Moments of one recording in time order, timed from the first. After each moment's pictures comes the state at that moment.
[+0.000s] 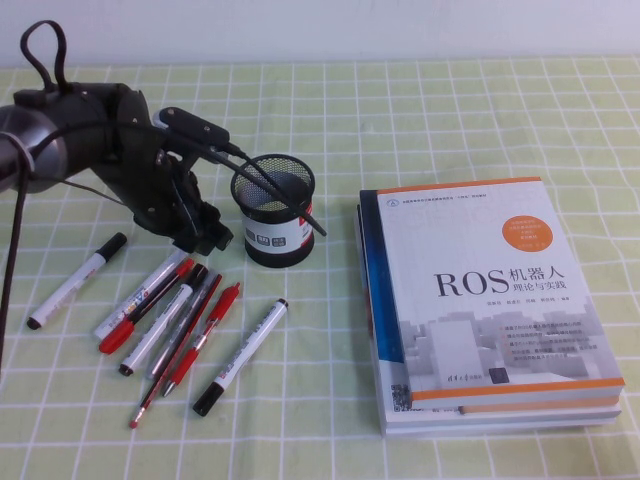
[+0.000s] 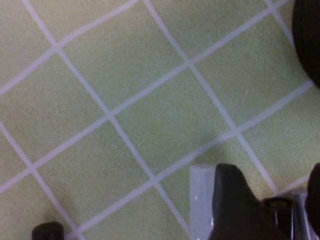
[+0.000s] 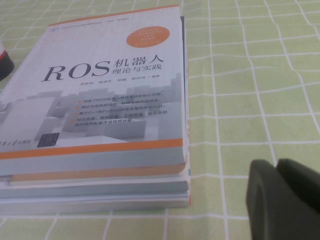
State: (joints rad) right arm 0.12 -0.02 0.03 0.14 0.38 0.03; left arm -0.30 2.00 -1.51 -0.08 0.82 0.46
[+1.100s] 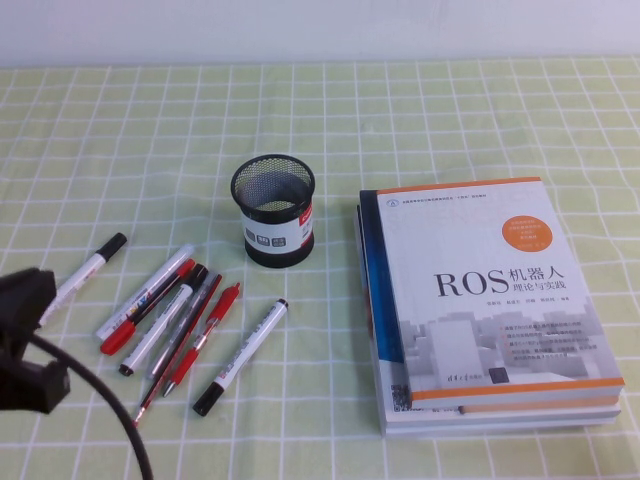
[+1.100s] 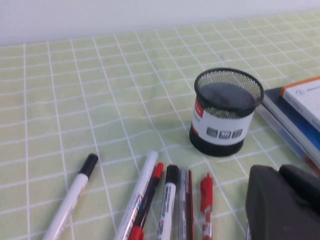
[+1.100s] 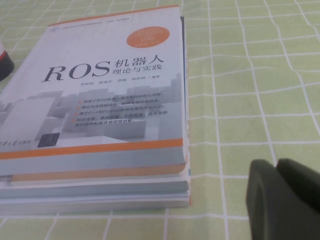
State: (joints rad) right arm 0.12 -0.02 0.03 0.14 0.38 0.03; left arm -0.32 0.62 -0.53 -0.15 0.38 0.18
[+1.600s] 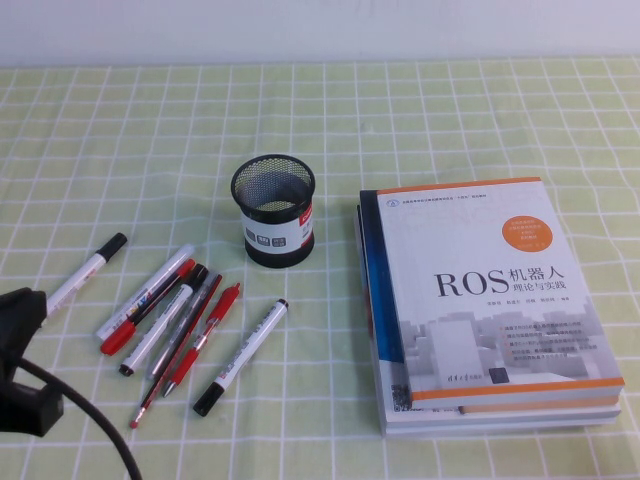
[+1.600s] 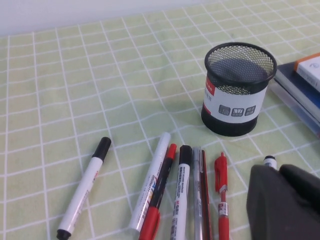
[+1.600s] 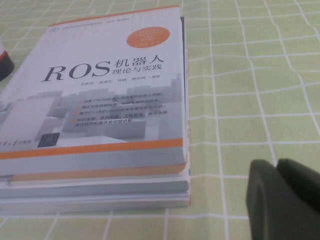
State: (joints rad) right arm 0.12 -0.02 0.03 0.14 0.38 0.03; left arm -0.32 0.58 -0.49 -0.08 0.40 0.15
